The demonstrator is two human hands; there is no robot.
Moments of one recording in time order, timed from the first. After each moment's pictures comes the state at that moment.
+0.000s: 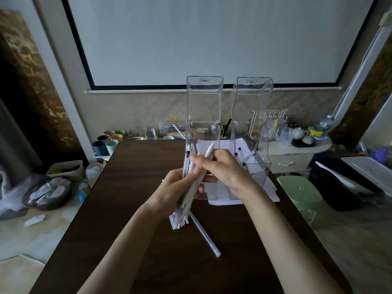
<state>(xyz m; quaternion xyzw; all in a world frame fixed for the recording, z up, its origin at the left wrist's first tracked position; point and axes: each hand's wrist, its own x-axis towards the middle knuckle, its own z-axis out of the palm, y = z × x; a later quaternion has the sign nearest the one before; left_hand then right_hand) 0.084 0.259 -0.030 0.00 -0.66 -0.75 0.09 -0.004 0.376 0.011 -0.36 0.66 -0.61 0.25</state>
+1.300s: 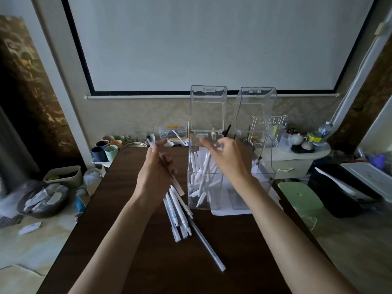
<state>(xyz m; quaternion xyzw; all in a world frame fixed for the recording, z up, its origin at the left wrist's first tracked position) 0.066 0.217 -0.008 0.07 -0.45 -0.84 0.29 -0.060 0.342 0.004 -0.32 0.86 -0.36 -0.19</state>
